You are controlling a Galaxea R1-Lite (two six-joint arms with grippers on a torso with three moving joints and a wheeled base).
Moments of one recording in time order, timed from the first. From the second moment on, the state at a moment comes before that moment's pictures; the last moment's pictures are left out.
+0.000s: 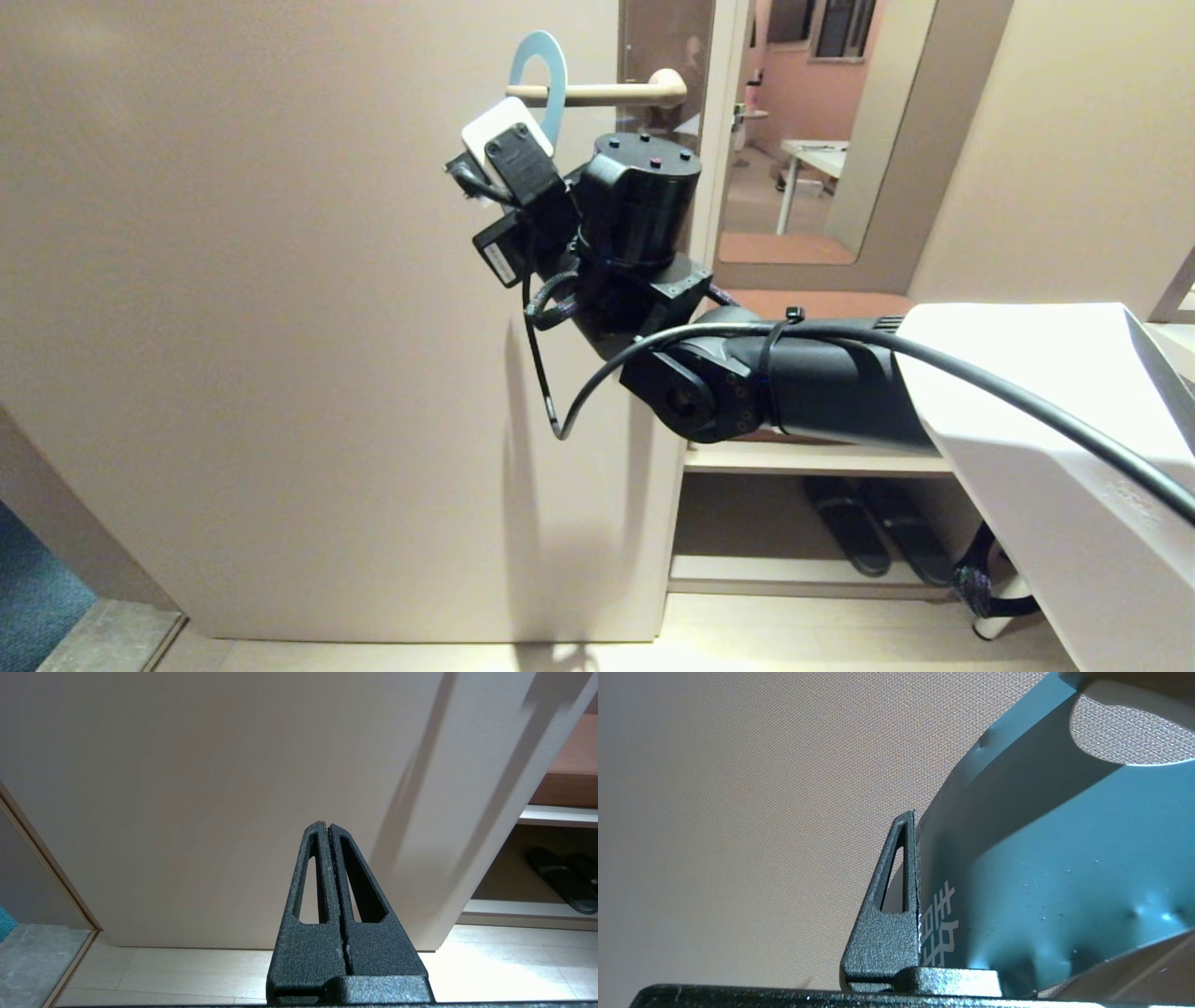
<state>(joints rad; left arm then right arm) -0.01 0.00 0.00 -0.01 0.02 -0.06 0.84 2.34 -1.98 -0.63 -0.28 -0.54</state>
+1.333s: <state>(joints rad) -0.01 0.00 0.00 -0.01 0.02 -0.06 0.83 2.37 -1.98 -0.64 -0.25 -0.55</state>
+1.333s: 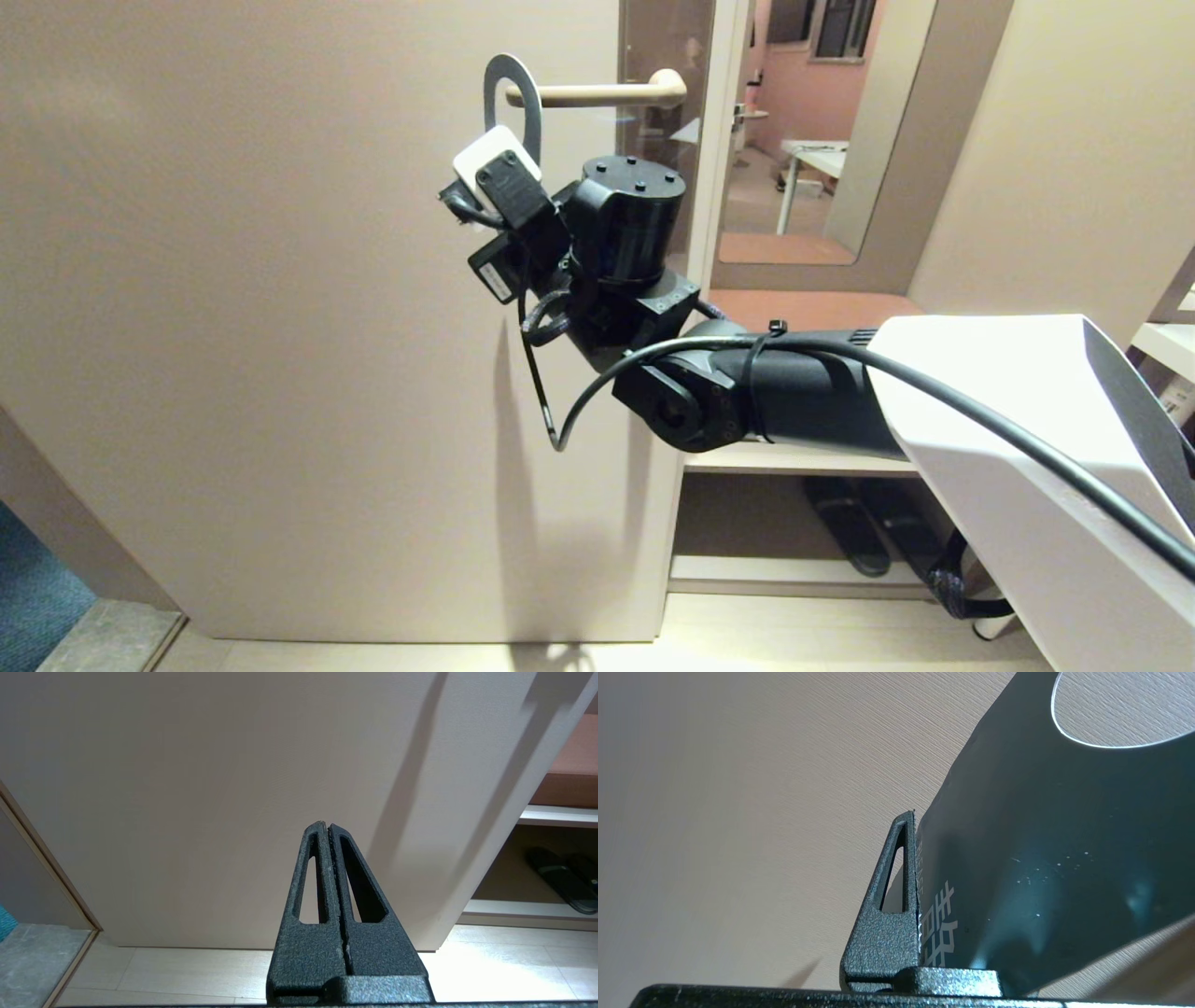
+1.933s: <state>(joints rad) -0.01 0.00 0.00 -0.01 0.02 -0.06 0.83 2.37 -1.98 -0.68 -0.21 -0.55</state>
